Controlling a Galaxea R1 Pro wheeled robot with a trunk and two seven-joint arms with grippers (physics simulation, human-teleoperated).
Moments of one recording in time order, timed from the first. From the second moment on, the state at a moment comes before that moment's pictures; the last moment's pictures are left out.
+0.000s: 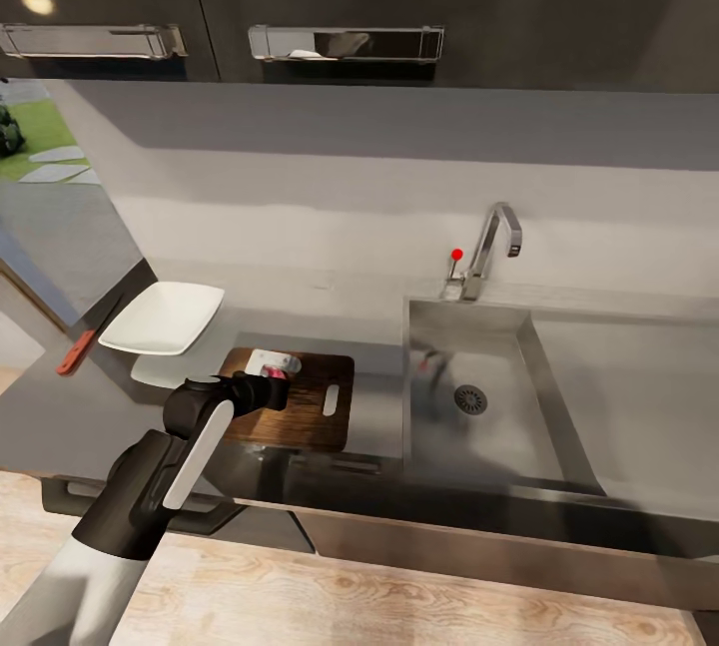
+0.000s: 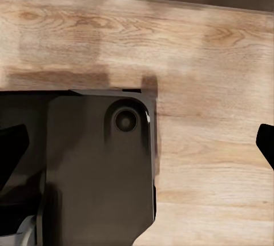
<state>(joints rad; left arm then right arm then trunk) -0.65 0.12 -0.31 -1.48 0.34 1.00 0.10 0.31 -0.05 0.10 -0.78 -0.09 -0.33 -0.08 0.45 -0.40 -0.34</state>
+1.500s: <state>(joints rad) -0.65 0.12 -0.31 -1.49 0.33 1.00 0.10 0.31 -0.05 0.10 -0.78 -0.09 -0.33 -0.08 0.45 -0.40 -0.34</state>
